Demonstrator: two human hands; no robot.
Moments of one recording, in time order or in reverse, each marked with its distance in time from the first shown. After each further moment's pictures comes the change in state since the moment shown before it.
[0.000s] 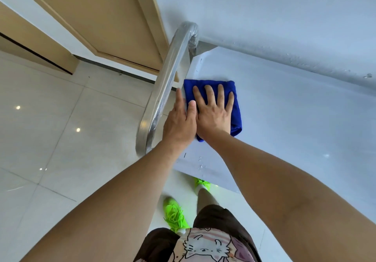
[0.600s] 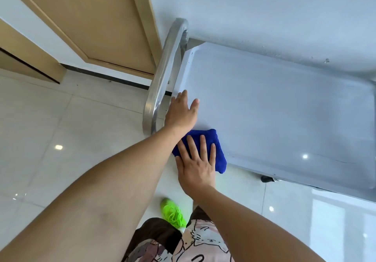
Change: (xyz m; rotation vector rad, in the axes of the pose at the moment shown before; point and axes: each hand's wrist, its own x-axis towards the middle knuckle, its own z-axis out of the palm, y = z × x) left_hand -0.023 -0.023 0.006 0.116 -0.106 0.057; right_hand -0.207 -0.055 0.040 0.093 -0.043 0.019
